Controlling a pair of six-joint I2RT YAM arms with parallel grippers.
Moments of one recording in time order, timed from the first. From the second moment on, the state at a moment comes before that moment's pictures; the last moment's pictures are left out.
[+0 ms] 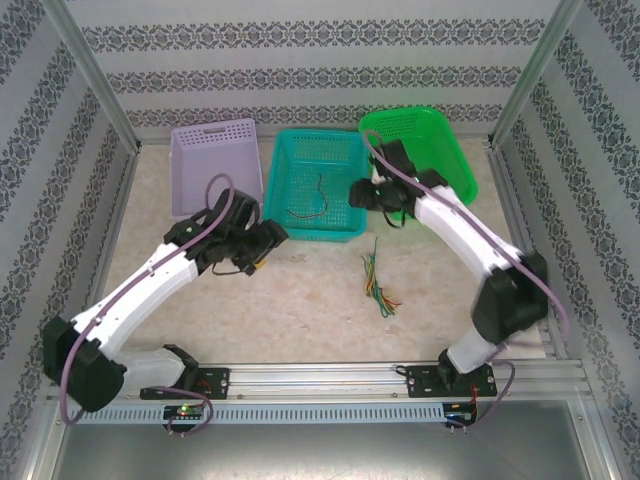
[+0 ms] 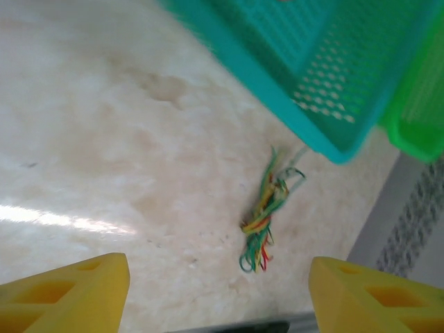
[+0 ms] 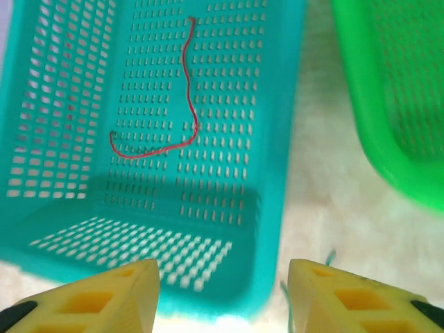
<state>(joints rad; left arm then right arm) -0.52 1.28 1.15 -0.80 0.23 -1.17 0.43 1.52 1.32 -0.72 -0.05 0.53</state>
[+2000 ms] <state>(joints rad) -0.66 1.49 1.25 -0.73 0.37 -0.90 0.58 1.37 0.75 -0.65 -0.01 0.60</state>
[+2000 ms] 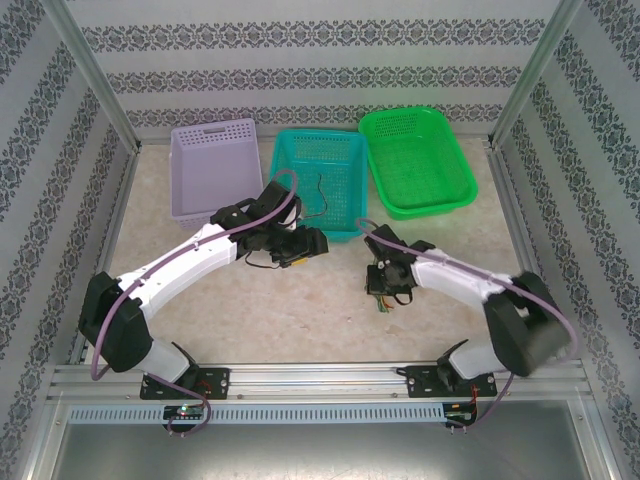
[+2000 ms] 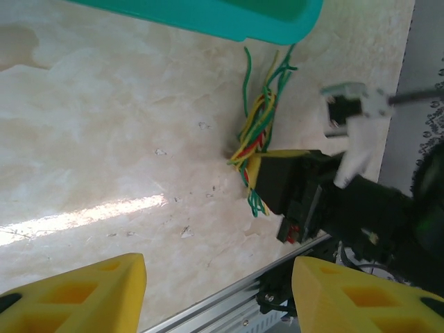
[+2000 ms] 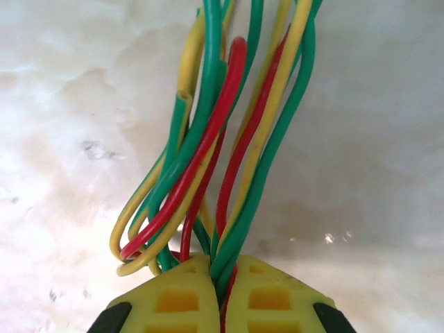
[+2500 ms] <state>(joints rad) -0.66 1.48 1.40 -0.50 0.57 -0.82 0.49 1.02 0.81 -0.46 -0.36 0.51</state>
